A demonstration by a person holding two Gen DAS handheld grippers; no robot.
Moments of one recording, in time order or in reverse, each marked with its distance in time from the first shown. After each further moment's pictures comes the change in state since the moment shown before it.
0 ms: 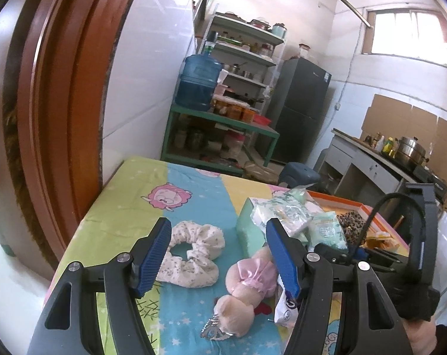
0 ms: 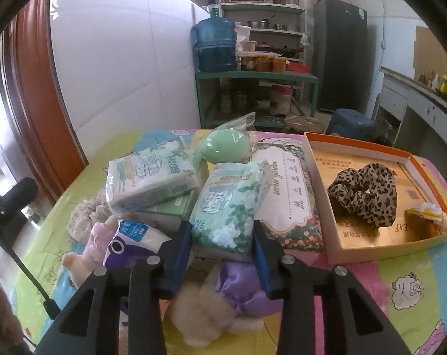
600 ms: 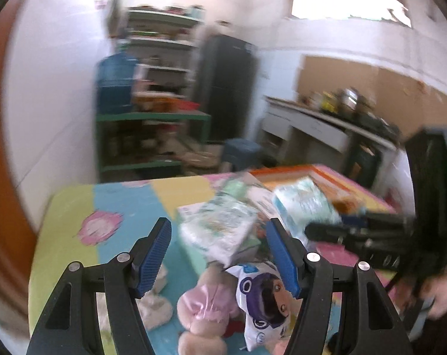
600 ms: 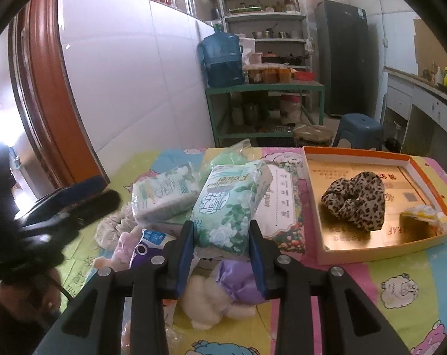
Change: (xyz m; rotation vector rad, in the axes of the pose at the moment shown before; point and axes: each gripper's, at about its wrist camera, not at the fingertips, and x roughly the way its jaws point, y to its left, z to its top) left arm 0.046 -0.040 0.021 0.248 0.071 -0.274; right arm -0.043 -0.018 0.005 0.032 -0.063 0.084
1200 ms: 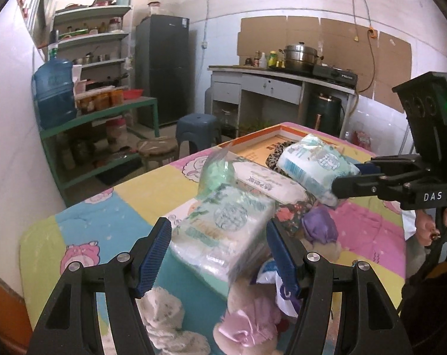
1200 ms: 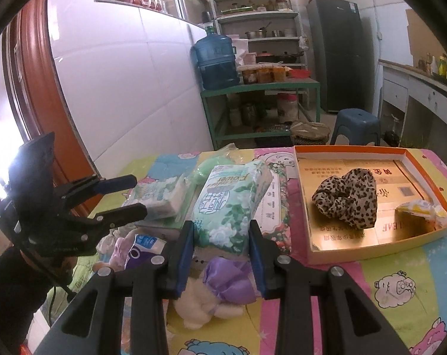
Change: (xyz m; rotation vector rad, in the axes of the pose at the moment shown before) left arm 0.071 0.023 0.018 0.285 0.151 -0.233; right arm -0.005 -0.016 0.004 0.049 -0.002 0.010
